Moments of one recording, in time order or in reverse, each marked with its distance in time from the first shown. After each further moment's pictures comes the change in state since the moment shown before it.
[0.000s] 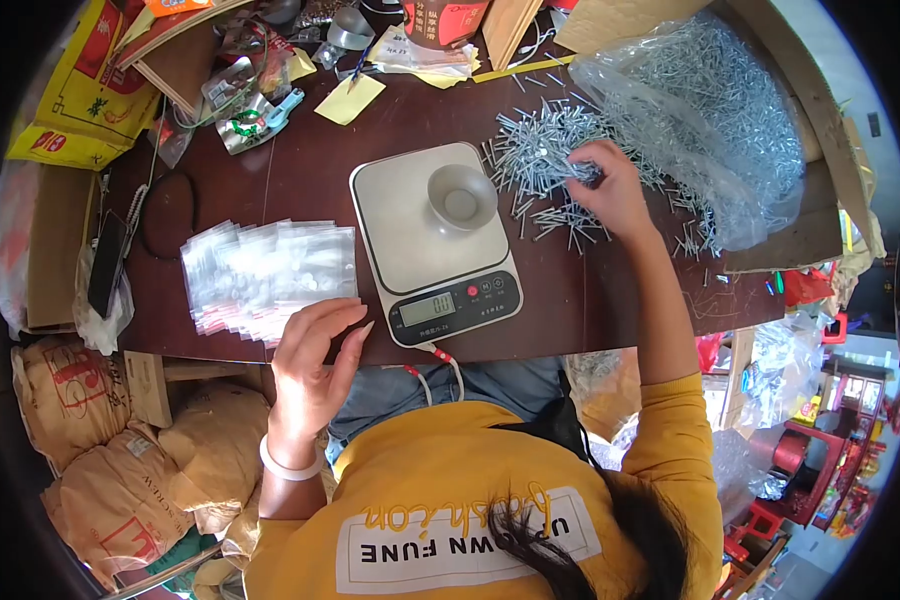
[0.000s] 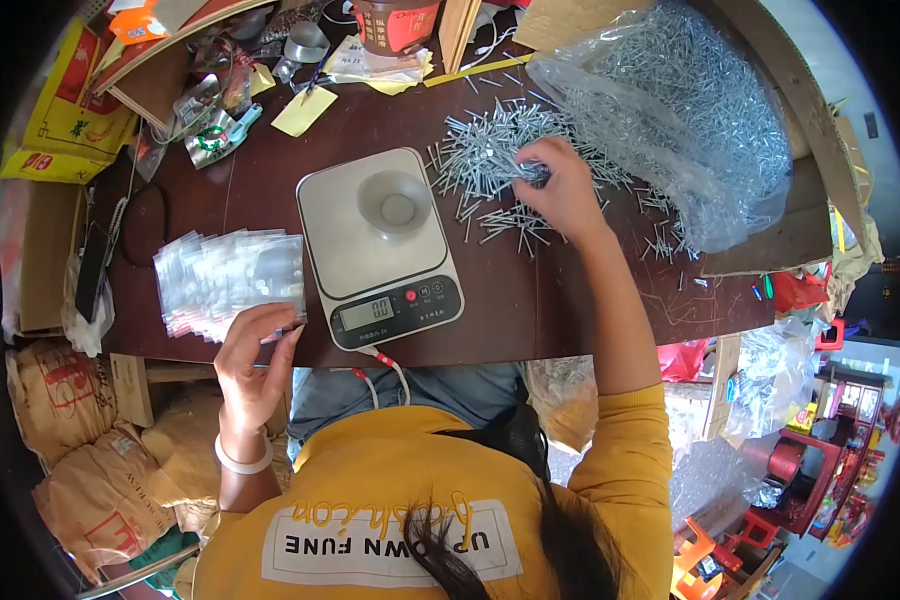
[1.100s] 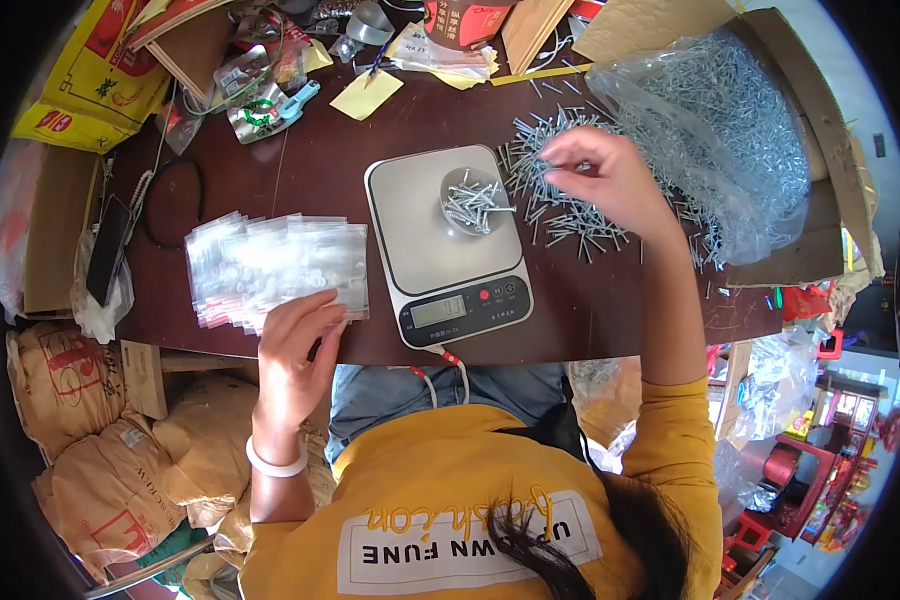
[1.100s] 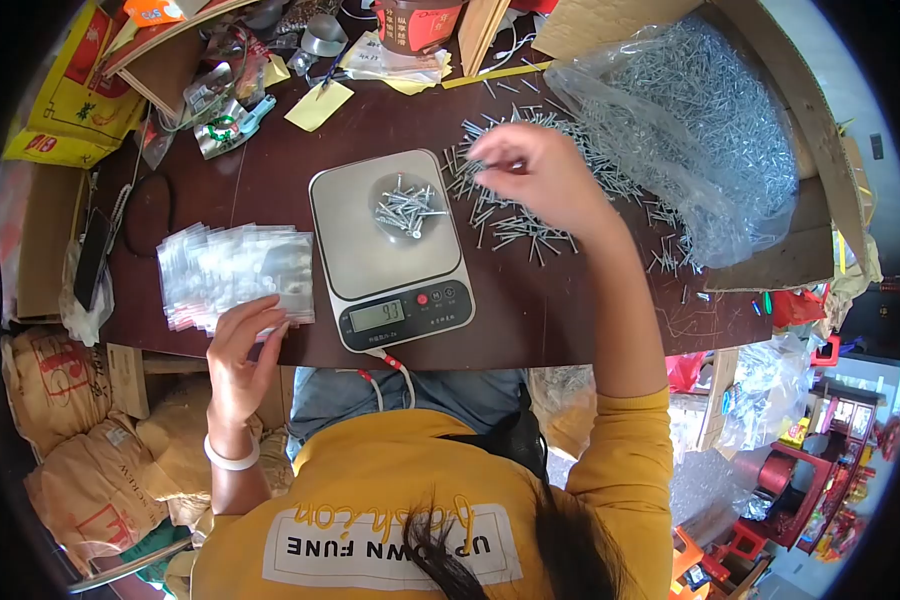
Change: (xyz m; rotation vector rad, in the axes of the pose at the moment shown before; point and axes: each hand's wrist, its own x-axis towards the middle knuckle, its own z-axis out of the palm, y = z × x) left_hand -0.009 -0.027 -0.018 0.156 -0.055 -0.048; right_hand 0.040 -0.080 -0.010 0.303 -0.354 0.074
